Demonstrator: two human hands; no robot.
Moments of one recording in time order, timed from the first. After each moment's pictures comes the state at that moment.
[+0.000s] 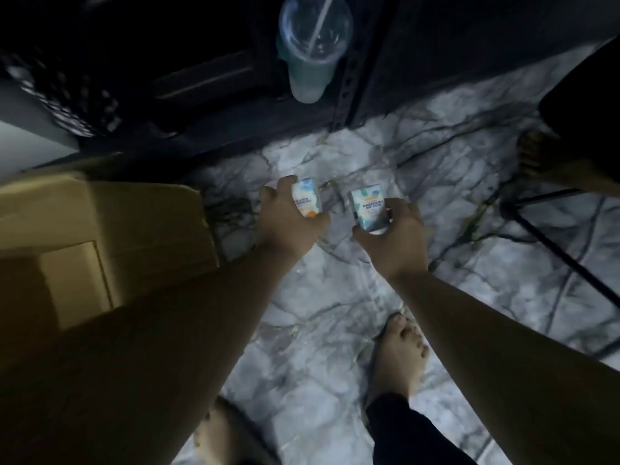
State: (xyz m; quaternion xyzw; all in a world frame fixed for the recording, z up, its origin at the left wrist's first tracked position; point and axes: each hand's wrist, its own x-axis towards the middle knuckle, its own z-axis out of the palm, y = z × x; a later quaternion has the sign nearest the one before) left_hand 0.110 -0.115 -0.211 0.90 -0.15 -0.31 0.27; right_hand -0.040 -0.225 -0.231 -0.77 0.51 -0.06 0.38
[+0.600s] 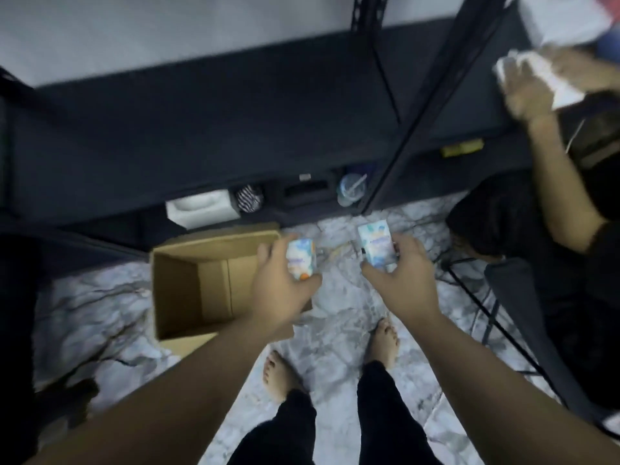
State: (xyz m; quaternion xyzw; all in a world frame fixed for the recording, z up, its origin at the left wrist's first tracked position) left_hand 0.091 0.067 0.281 0.87 -0.15 -0.29 0.36; right_hand -0.045 -0.115 0.267 -0.81 0.41 -0.09 0.40
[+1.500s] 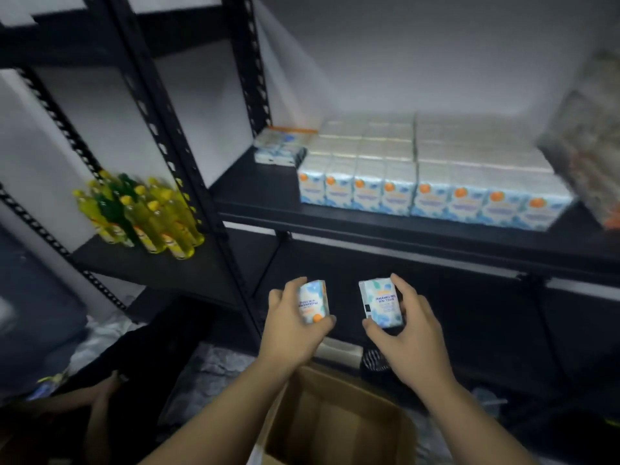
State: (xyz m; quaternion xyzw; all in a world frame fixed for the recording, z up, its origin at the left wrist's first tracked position) left_hand 0.245 0.270 0.539 0.88 -0.02 -0.01 0.47; right_hand 0.192 0.060 0.522 -0.86 0.10 -0.13 0.49
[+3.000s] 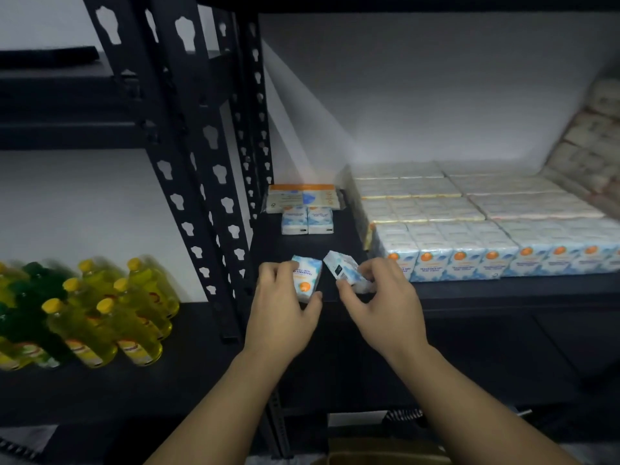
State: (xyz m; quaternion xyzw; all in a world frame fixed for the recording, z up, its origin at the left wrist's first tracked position) left_hand 0.500 0.411 0.610 0.89 -0.22 0.09 0.38; right_hand 0.424 0.248 0.608 -0.88 0.15 -0.34 0.29
